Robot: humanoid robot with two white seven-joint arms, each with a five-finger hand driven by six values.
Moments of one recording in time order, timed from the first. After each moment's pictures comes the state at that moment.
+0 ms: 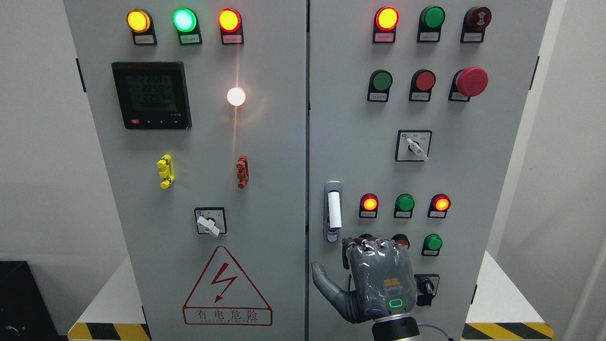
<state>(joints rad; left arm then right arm) 0.00 -0.10 -0.10 -0.07 0.07 -0.06 0.01 -0.33 0.14 0.28 -1.81 1.51 0.11 -0.09</state>
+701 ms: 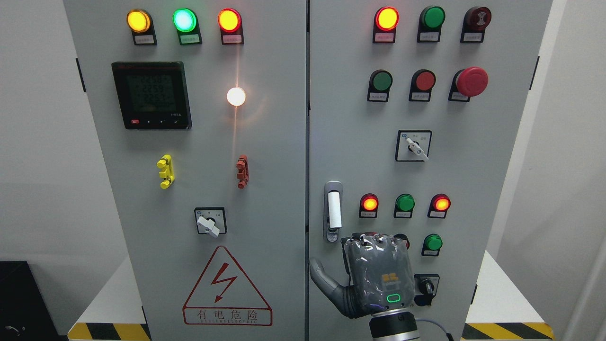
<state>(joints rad) 0.00 -0.10 -0.10 -0.07 0.07 -0.06 0.01 -0.35 0.14 0.30 -1.81 1.51 0.14 -0.07</state>
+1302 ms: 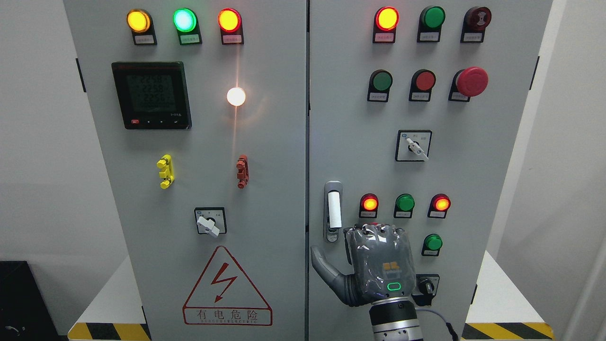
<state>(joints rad) 0.00 -0.10 -0.10 -0.07 0.07 -0.06 0.01 -0.40 0.14 0.30 -1.80 1.51 0.18 -0.04</state>
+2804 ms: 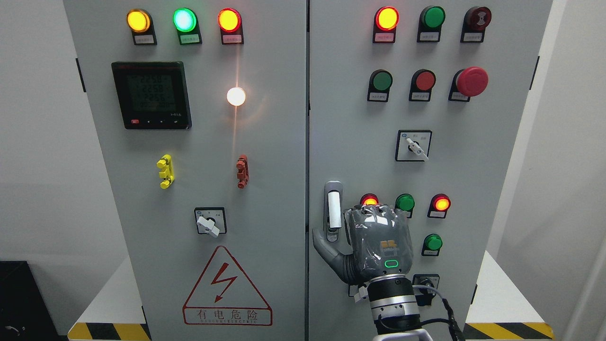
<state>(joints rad) 0.00 -0.10 -0.10 -0.07 0.07 -0.06 0.01 -0.48 0.14 0.29 -1.74 1.51 0.20 -0.02</state>
